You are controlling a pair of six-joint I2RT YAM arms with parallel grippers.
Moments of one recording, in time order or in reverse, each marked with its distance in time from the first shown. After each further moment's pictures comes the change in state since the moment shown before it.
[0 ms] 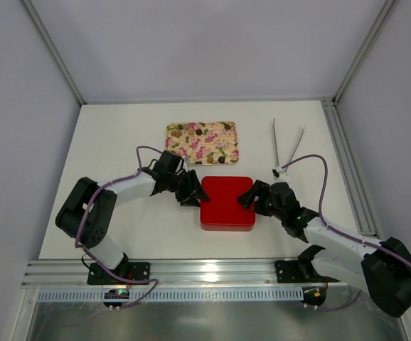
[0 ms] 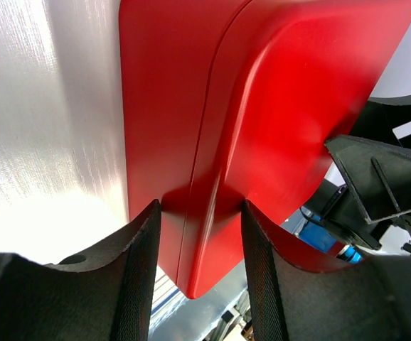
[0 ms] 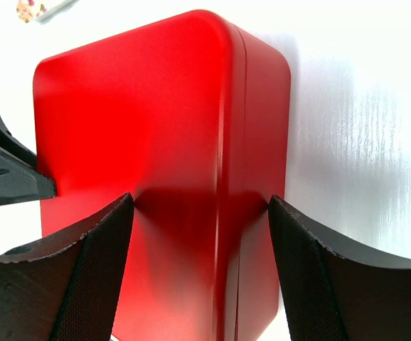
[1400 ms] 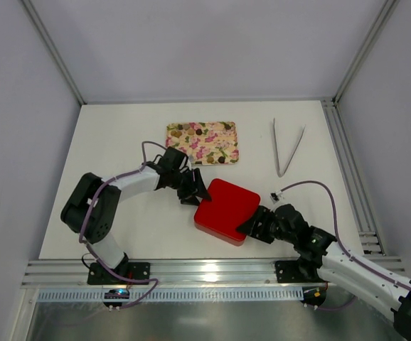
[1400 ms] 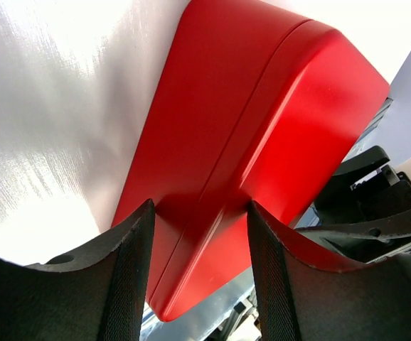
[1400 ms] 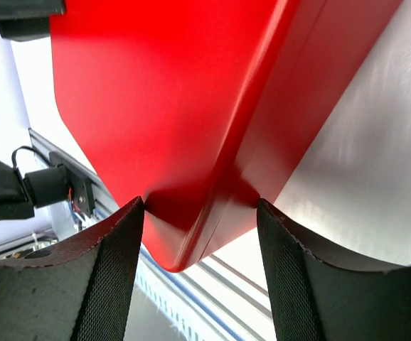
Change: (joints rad) left arm -0.010 0.045 0.091 -0.112 -0.008 0.071; right arm 0.171 -0.463 -0.148 -0.334 -0.159 0.217
